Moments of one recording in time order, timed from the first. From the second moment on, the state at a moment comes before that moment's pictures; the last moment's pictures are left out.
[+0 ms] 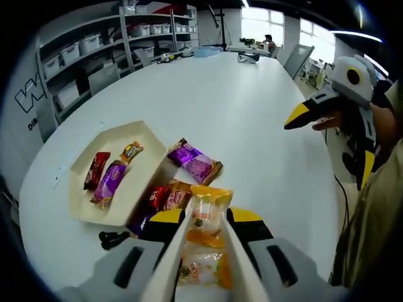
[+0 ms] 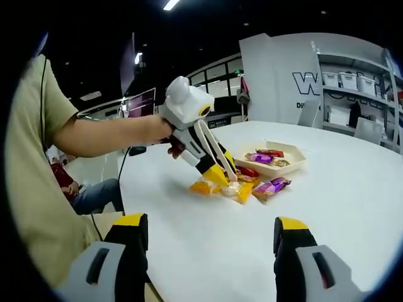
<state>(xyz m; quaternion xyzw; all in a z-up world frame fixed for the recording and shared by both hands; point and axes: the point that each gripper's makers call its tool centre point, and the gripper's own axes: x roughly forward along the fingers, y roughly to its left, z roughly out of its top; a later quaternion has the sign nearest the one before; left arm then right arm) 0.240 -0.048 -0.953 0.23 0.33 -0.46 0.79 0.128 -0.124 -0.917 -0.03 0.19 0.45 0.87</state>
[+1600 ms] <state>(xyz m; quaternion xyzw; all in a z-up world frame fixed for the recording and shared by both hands) 0.238 -0.051 -0.912 0.15 0.32 -0.47 0.81 0.125 -0.126 -0.920 -0.03 0.19 0.44 0.87</state>
